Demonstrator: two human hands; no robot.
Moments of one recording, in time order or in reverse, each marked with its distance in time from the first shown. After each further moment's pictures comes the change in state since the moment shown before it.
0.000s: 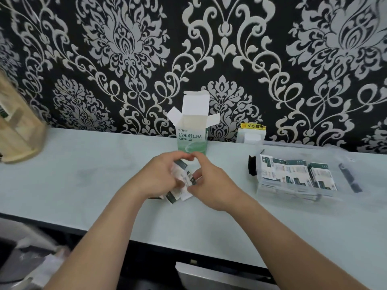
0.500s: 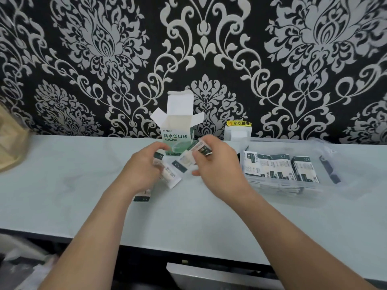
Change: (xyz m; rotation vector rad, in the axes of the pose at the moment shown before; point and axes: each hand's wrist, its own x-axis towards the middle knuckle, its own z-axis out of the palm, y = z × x) left_hand 0.008 0.007 0.001 0.085 0.212 -0.060; right_hand -0.012 -0.001 -0.034 0.328 0.407 -0.072
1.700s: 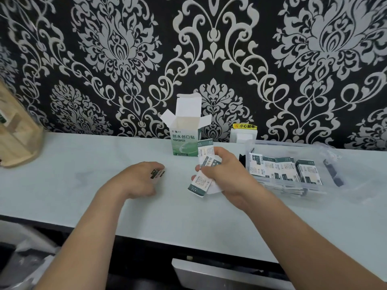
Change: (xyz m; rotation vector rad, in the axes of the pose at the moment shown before) left_hand -0.010 -0.027 -0.021 0.387 -0.318 -0.135; right_hand -0.008 0.002 -0.004 0.463 -0.208 0.416
